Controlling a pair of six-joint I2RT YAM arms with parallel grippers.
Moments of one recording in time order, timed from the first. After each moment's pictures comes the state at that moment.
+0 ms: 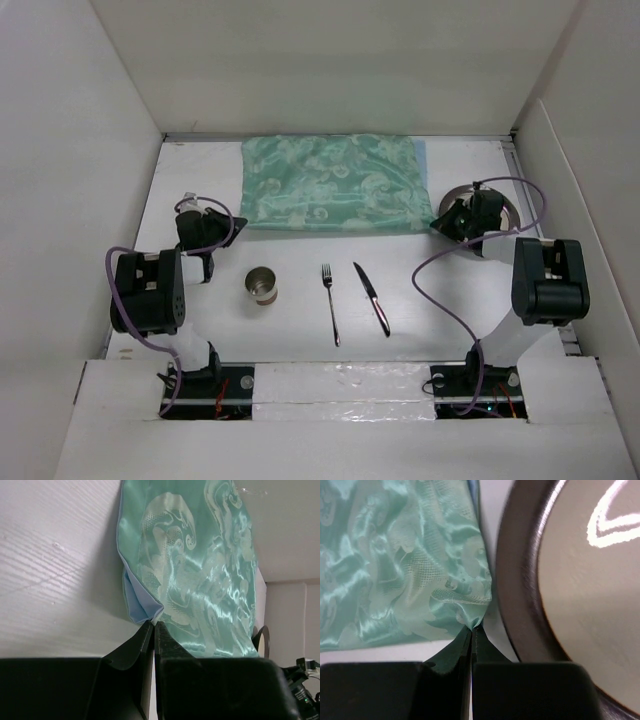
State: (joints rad) left arm 0.09 1.65 0.54 0.69 0.35 -0.91; right arm -0.07 1.68 0.79 0.25 -0.31 0.53
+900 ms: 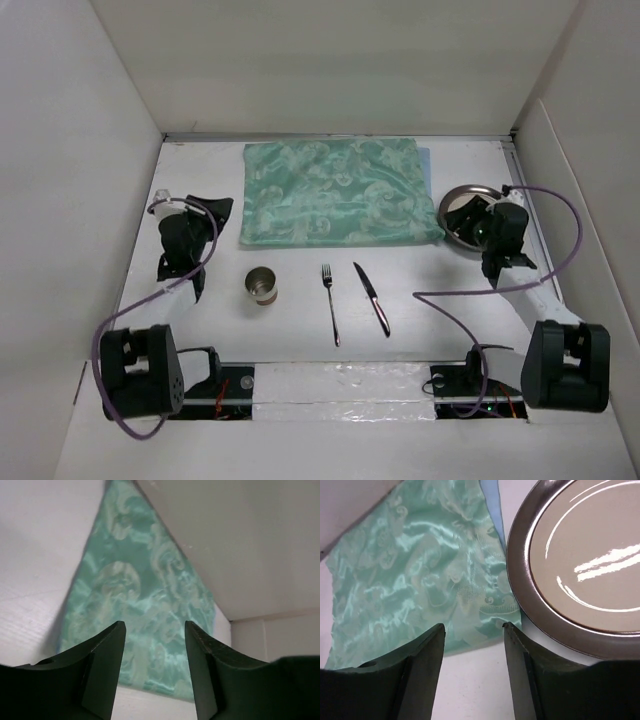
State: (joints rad) left arm 0.09 1.21 0.45 0.51 0.17 -0.99; right arm -0.09 1.22 0.59 0.21 -0.20 0.56
